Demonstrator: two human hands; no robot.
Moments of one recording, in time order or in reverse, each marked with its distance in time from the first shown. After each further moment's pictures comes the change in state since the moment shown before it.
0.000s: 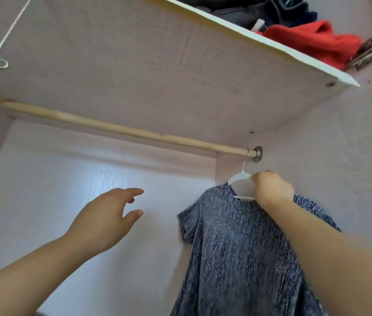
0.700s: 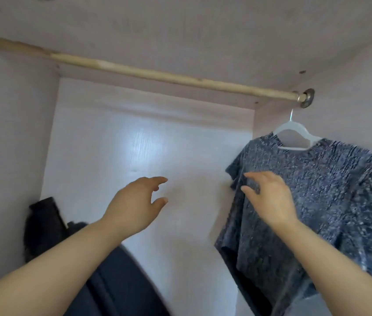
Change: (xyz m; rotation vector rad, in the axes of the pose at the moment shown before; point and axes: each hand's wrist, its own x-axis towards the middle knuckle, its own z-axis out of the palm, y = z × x) left_hand -0.078 -0.015 0.009 0.024 -0.208 -0.151; right_hand -0.122 -0.058 0.074 0.565 0.036 -0.205
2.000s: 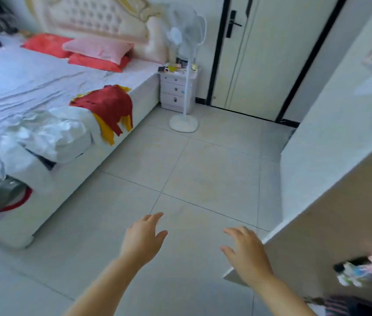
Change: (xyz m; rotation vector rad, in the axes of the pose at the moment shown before) left_hand -0.890 0.270 -0.336 0.738 0.313 -2.066; right_hand -0.742 -0.472 -0.237 1.068 -1.264 -1.515
